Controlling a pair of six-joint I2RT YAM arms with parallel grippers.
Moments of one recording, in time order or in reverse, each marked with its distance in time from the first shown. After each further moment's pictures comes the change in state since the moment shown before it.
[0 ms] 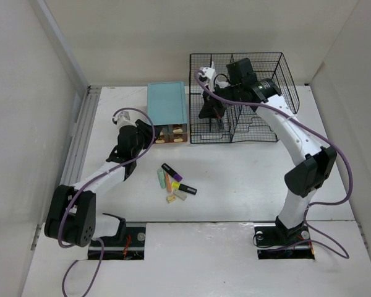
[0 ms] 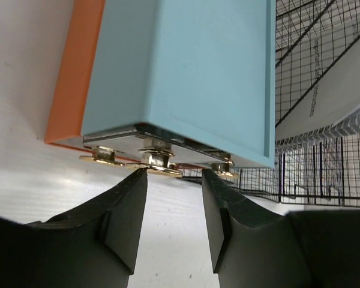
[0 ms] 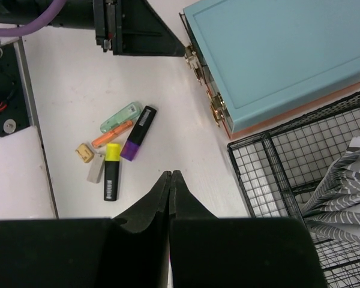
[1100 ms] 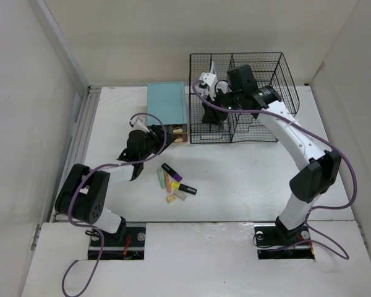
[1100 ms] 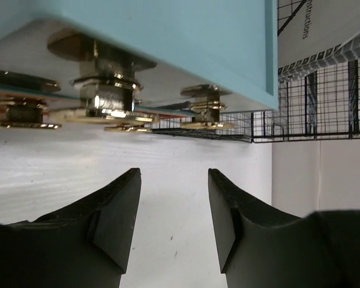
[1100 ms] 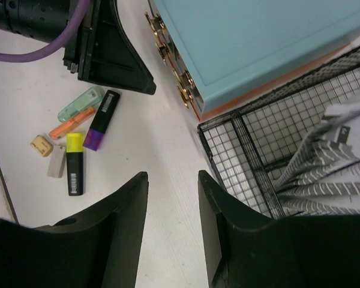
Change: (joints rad) left arm -0.045 0.197 -0.056 0.262 0.251 -0.077; right arm 0.025 -0.066 -0.144 0.085 0.158 -0.044
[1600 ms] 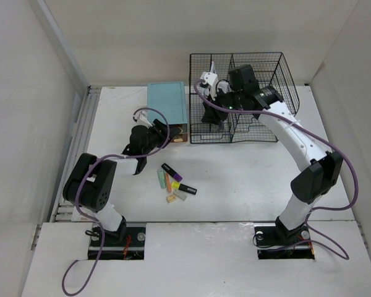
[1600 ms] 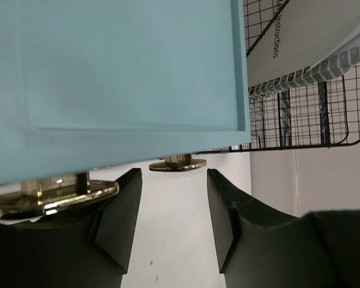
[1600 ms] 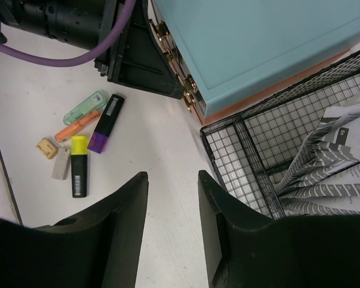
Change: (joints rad) left arm 0.001 0.132 0.077 0.138 0.045 -0.059; right arm -0.017 -0.019 -0.018 0.019 -0.027 0.008
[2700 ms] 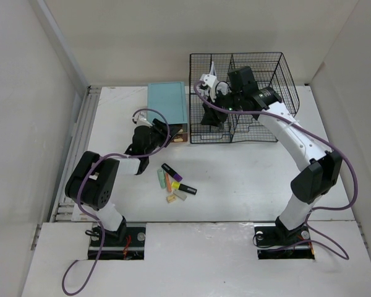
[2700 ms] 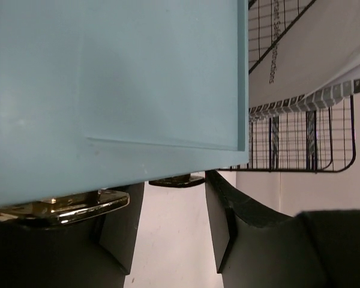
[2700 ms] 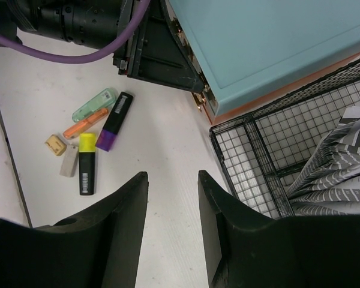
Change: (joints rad) left arm -0.023 0.040 0.016 0.034 -0.077 -0.101; right arm 0.000 0.000 -0.020 0.000 -0.034 0.001
